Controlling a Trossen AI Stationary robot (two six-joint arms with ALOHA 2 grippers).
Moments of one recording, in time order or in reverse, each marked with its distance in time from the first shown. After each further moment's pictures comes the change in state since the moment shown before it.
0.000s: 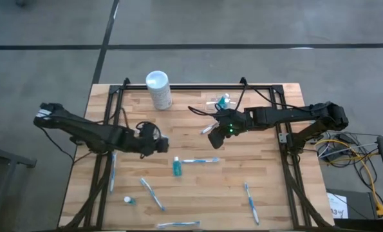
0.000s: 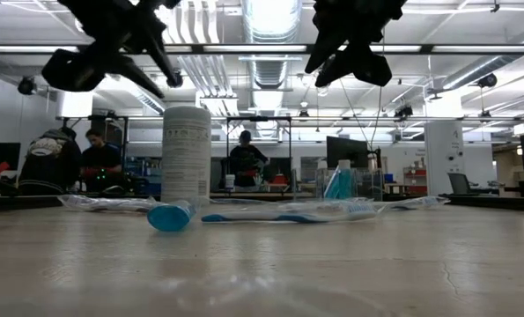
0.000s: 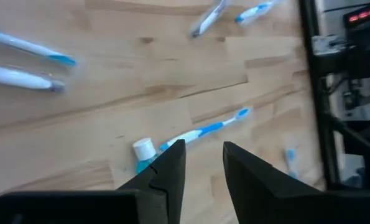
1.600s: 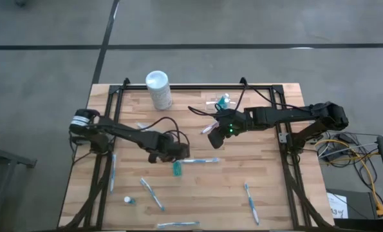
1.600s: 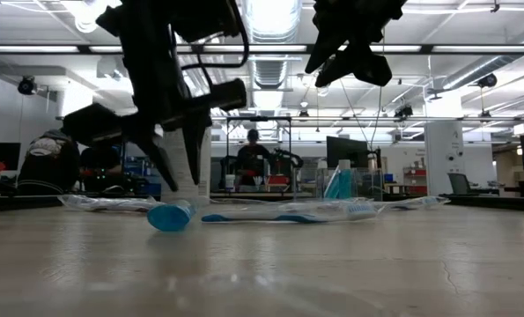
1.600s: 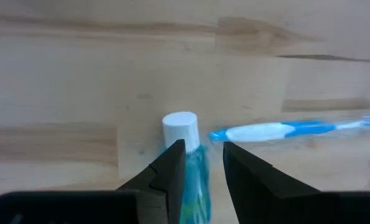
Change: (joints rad) left arm 0.116 0.503 0.190 -0.038 0.326 -0.190; right arm 0.000 0.000 0.000 -0.001 0.000 0.000
